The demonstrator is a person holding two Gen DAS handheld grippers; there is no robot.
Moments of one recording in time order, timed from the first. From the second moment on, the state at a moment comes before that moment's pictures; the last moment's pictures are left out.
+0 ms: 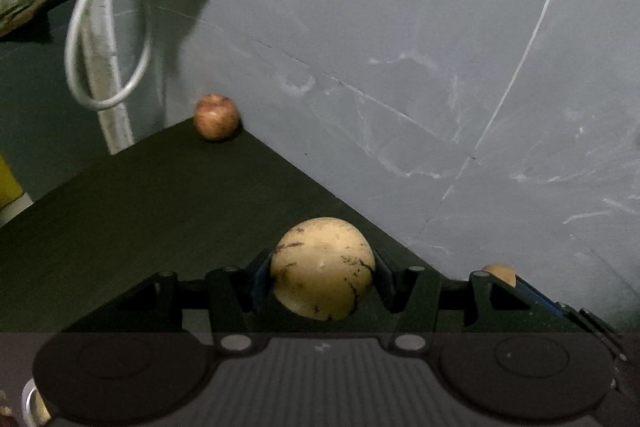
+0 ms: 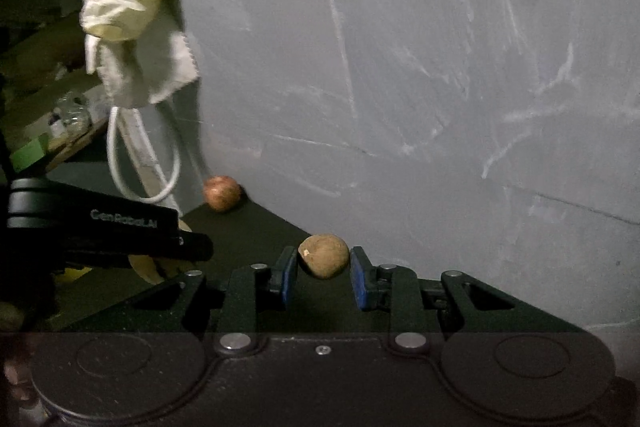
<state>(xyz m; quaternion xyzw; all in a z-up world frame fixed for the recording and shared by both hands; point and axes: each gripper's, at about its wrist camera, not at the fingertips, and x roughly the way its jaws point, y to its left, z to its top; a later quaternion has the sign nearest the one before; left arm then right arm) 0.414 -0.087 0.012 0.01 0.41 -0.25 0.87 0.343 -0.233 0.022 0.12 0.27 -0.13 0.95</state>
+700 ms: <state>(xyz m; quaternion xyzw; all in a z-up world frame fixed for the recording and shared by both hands) 0.296 0.066 0.048 -0.05 0.38 -0.13 0.91 0.274 -0.151 0.059 0.05 0.26 0.08 0.96</state>
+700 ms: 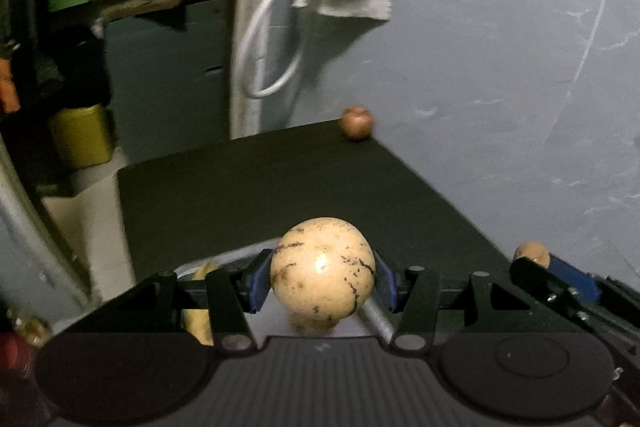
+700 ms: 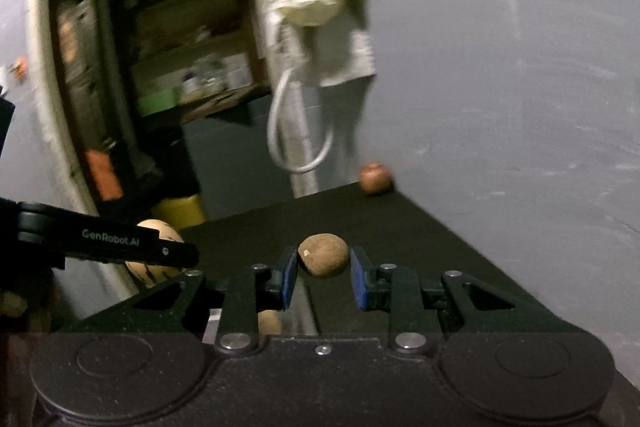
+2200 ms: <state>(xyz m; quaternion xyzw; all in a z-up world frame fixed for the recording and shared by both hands) 0.280 0.077 -0.056 -0.06 0.50 -0.10 0.86 0.233 -0.106 -0.044 -0.04 0.46 0.29 0.84</state>
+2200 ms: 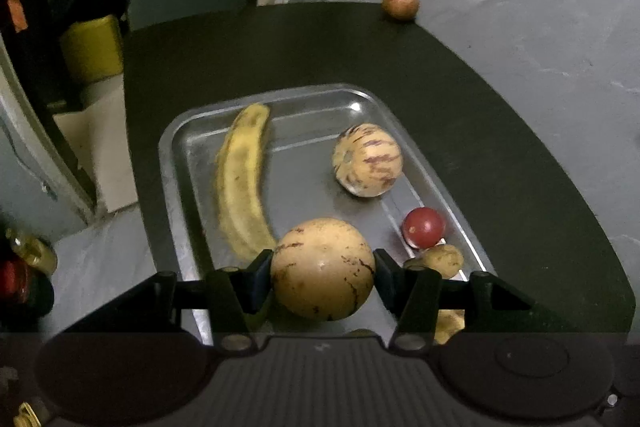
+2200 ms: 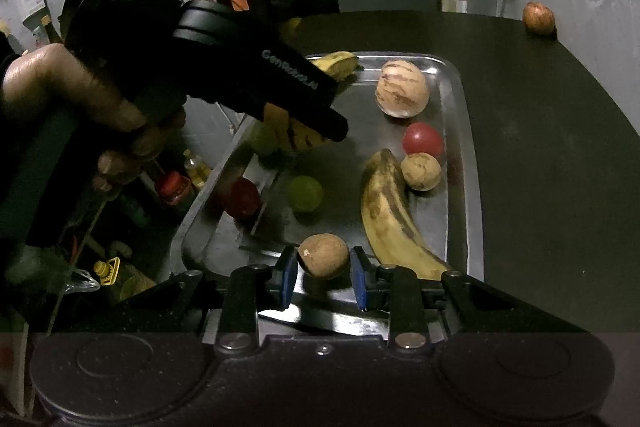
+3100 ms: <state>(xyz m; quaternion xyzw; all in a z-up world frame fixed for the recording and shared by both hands) 0.279 0.079 -0.061 -0.07 0.50 -0.10 0.86 0.241 -0.108 -0.052 -0.03 0.48 0.28 0.83</state>
